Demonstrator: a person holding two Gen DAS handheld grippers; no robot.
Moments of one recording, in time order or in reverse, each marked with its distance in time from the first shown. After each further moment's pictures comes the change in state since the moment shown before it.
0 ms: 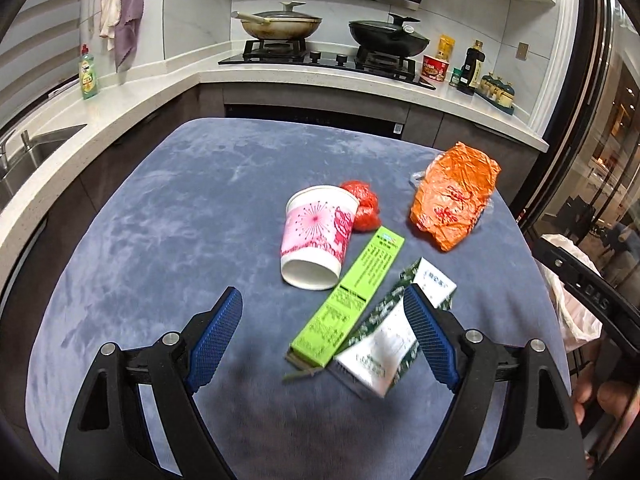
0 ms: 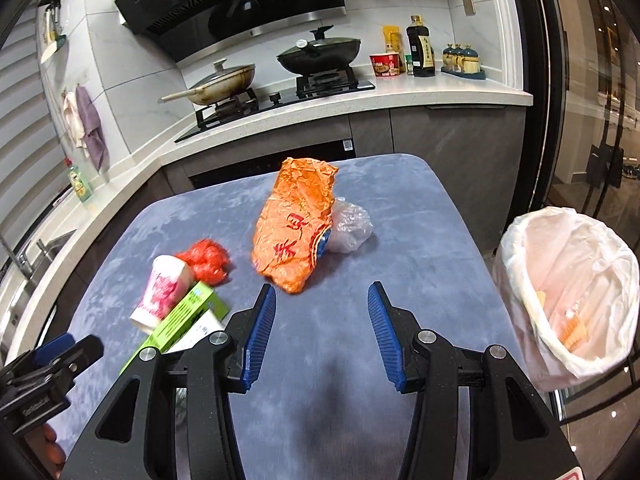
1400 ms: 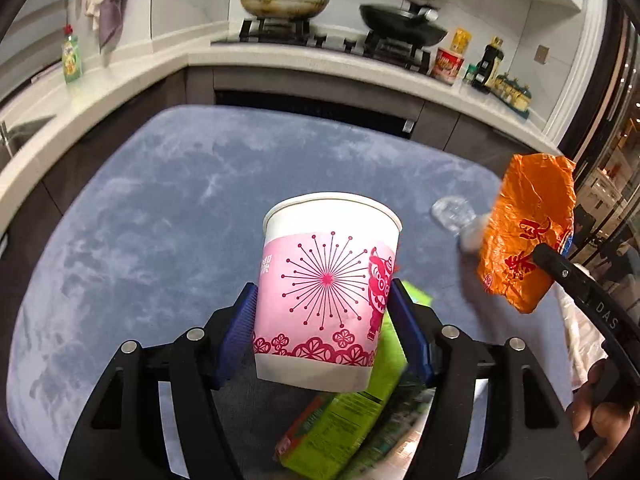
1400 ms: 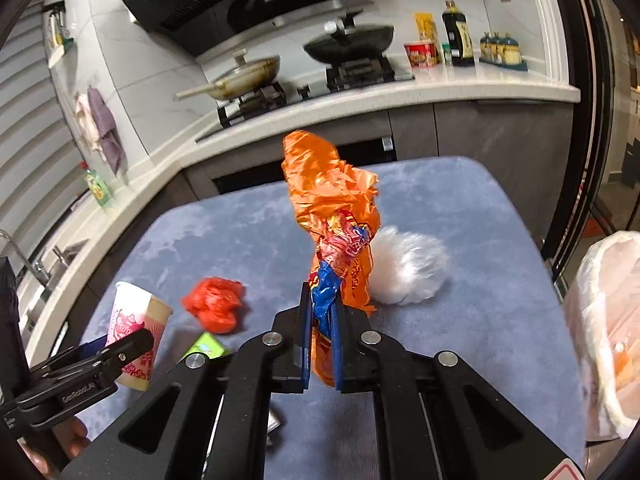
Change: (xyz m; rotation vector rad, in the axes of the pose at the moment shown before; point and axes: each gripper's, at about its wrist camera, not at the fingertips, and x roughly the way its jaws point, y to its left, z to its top) left arm 0.071 0.004 0.047 -0.045 0.043 -0.026; right arm 0.058 0.013 0.035 -0.008 0.002 0.134
